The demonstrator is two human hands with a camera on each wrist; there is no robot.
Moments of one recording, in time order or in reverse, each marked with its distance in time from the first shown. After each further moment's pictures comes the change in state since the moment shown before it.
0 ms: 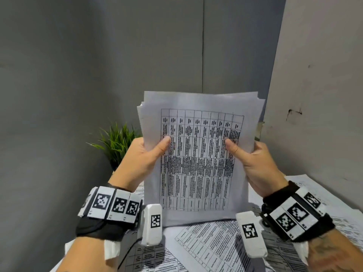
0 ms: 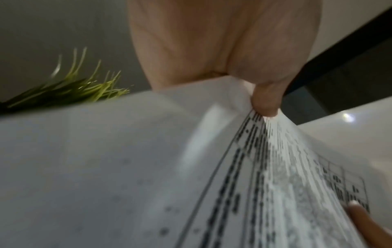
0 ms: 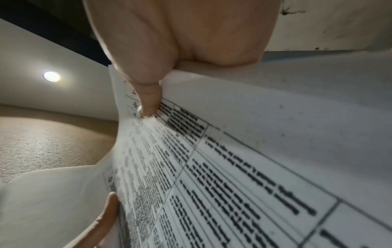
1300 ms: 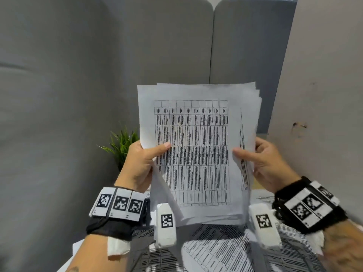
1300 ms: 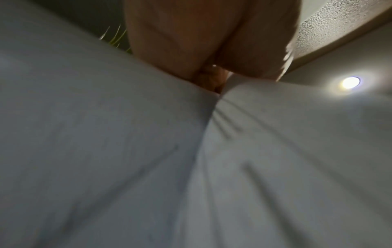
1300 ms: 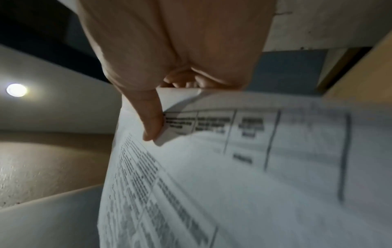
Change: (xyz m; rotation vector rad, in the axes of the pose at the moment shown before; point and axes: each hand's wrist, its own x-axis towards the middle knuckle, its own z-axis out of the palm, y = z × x) left_hand 0.002 0.002 -0.012 -0.429 0.171 -0.141; right_hand 0.026 -0.012 -0.015 0.098 -0.082 0.137
